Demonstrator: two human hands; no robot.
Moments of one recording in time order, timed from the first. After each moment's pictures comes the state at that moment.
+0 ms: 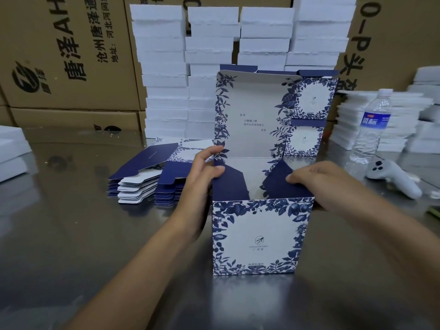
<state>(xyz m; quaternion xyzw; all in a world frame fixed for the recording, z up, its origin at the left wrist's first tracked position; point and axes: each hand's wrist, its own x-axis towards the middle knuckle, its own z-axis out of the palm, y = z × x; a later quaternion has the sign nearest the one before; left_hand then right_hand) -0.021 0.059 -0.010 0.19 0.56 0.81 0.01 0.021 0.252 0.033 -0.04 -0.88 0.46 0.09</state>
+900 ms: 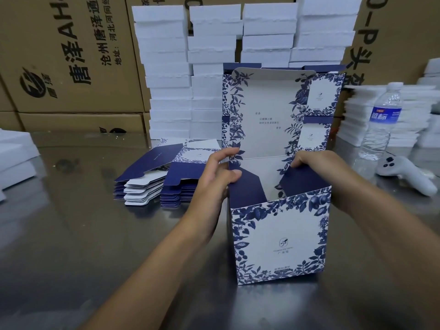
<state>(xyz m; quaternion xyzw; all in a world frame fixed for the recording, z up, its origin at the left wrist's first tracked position) -0.018 0.061 -0.008 0.23 0.60 0.76 0.01 -0.007 0.243 0.037 -0.16 -0.78 0.59 0.13</state>
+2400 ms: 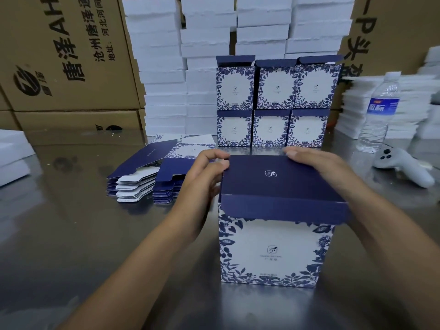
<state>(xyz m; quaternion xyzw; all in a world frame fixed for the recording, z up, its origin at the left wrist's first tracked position) -0.019 0.063 -0.010 0.19 0.59 0.78 0.02 0.013 0.250 0.027 -0.02 -0.68 0.73 0.12</state>
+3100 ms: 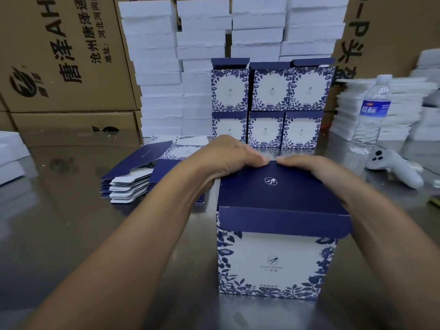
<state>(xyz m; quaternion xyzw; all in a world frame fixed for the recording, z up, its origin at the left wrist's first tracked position) -0.038 0.103 0.049 0.16 0.81 0.56 0.10 0.017 0.257 0.032 -0.09 -0.66 0.74 -0.03</state>
